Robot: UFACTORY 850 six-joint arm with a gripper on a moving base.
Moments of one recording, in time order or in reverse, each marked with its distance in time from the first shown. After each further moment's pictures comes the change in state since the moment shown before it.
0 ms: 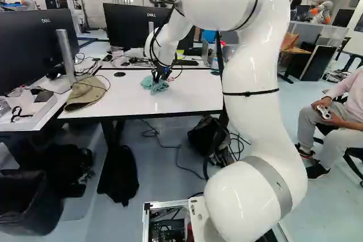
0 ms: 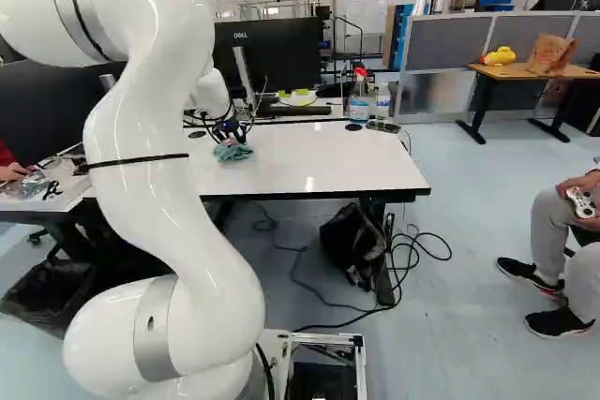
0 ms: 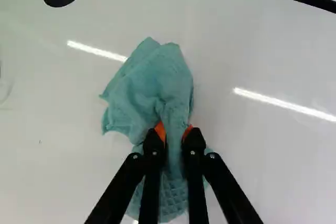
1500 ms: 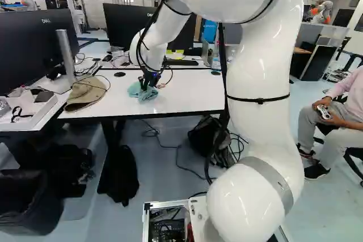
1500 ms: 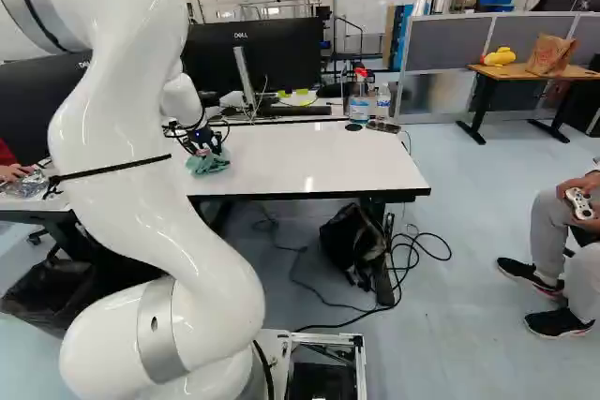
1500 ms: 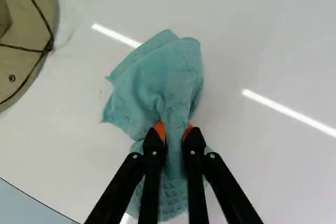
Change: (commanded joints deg) arm 7.6 5.4 8.8 0.0 0.0 0.0
